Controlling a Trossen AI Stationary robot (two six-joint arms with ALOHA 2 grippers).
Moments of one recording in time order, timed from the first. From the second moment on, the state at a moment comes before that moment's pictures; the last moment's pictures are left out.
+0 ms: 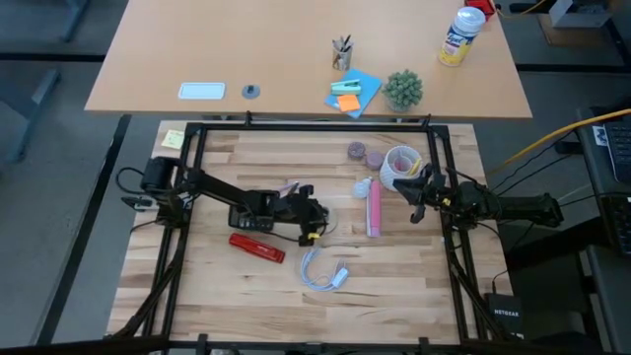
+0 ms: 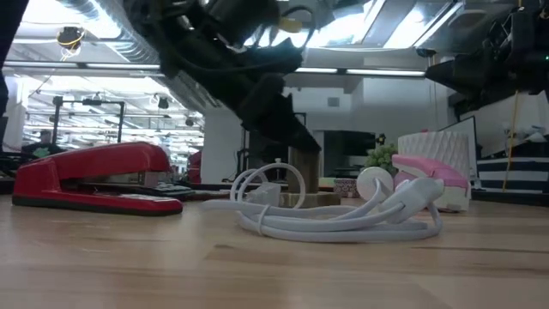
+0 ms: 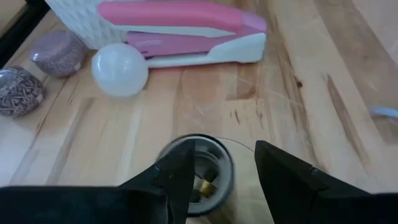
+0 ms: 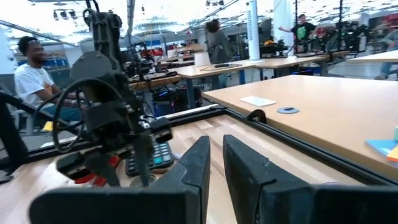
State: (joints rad) left arm -0.06 1.84 0.98 0.25 -0.19 0.09; right arm 0.03 0.00 0.01 0.10 0.33 0.11
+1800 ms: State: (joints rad) left arm -0.13 1.75 1.13 0.11 -0.21 0.15; right arm -0.22 1.41 0.93 -0.52 0.38 -0.53
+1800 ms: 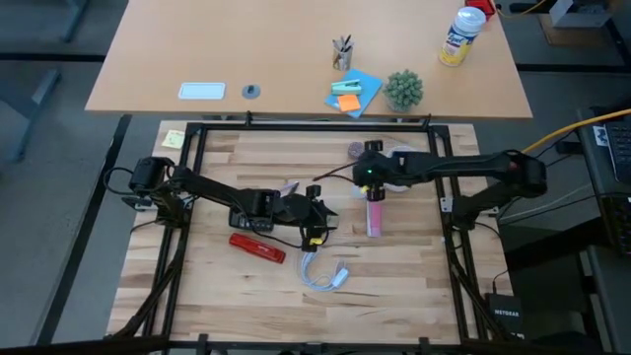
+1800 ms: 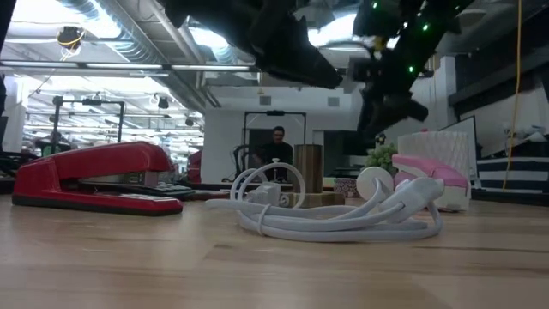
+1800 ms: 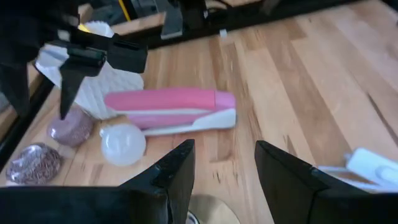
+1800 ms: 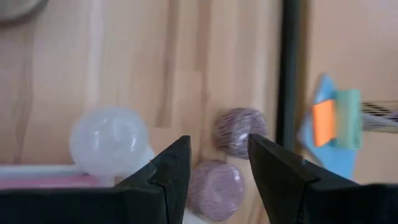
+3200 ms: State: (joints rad) left arm -0.13 1.75 1.13 0.08 -0.21 0.10; right arm -0.25 1.59 0.92 -0.67 0.07 -0.69
